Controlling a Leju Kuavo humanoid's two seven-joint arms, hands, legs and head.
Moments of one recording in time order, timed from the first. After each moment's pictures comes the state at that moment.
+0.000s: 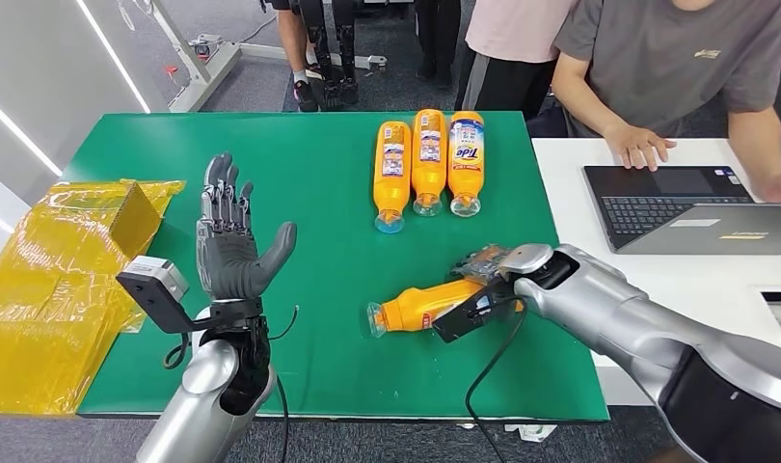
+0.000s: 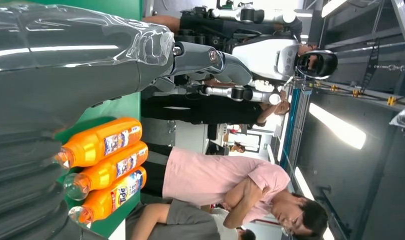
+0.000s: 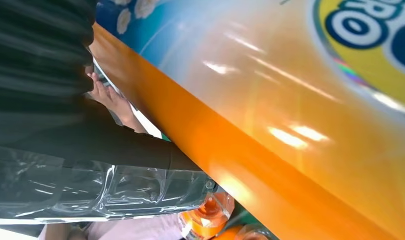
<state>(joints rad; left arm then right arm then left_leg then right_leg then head) -0.33 -0.08 -0.54 -1.45 0.25 0.53 -0.68 -1.05 -0.24 1.49 -0.72 0.61 0.43 -0.10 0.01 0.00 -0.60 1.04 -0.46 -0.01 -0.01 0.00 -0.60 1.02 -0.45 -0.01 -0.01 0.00</state>
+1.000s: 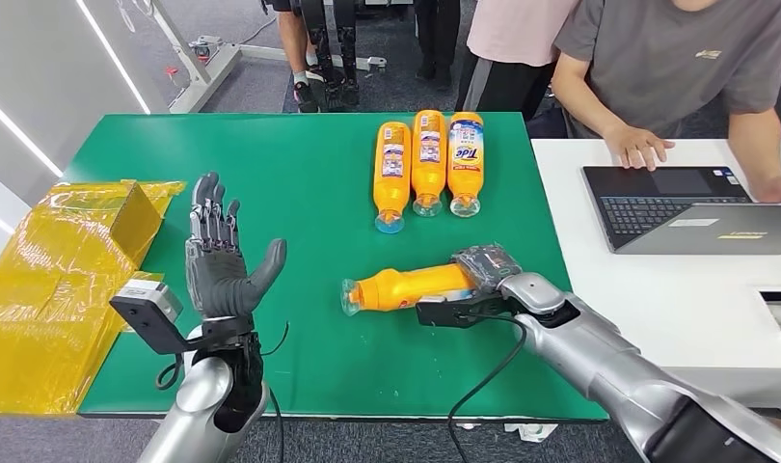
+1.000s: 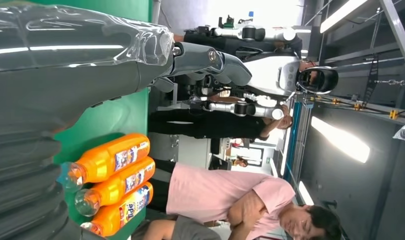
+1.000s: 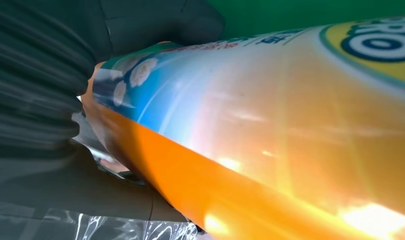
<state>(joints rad) -0.26 -0.06 -0.53 -1.49 0.22 0.57 -0.70 -0.79 -0.21 1.11 -0.76 0.66 -0.04 0.02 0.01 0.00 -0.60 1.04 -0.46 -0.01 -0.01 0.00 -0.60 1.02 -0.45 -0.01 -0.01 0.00</state>
